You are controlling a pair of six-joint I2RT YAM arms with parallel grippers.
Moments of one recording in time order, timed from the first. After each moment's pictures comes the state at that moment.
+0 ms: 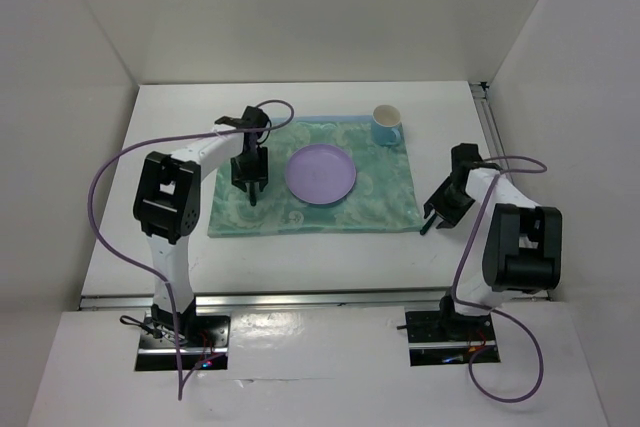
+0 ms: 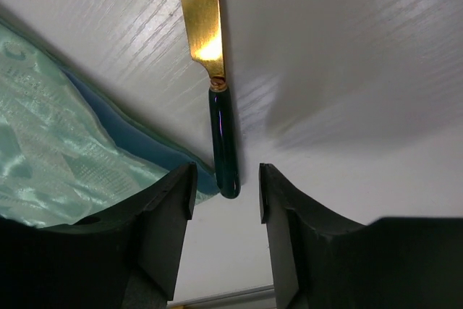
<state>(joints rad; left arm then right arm) -0.30 2.03 1.53 -0.86 -0.10 -0.40 -0.11 1.52 0.89 -0.70 0.00 0.66</state>
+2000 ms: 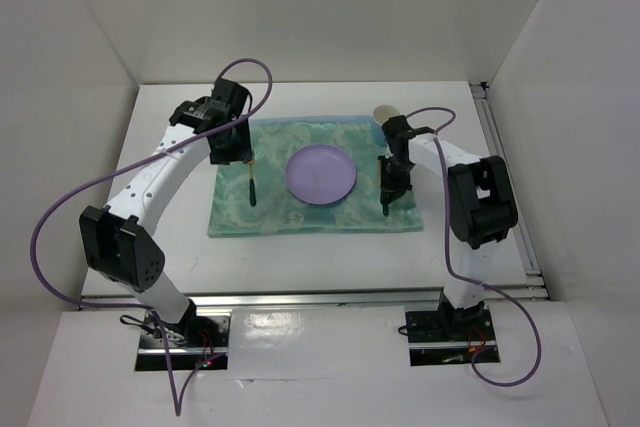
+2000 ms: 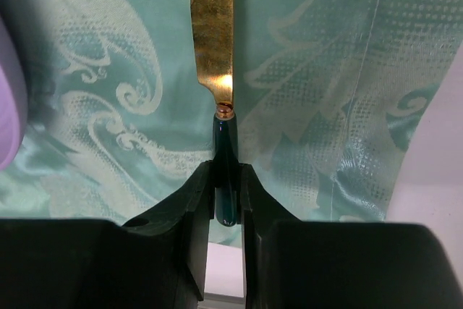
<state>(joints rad) -0.34 1.62 1.62 -1.06 -0.24 -0.46 0.26 1.89 1.30 -0.77 -0.07 0.33</state>
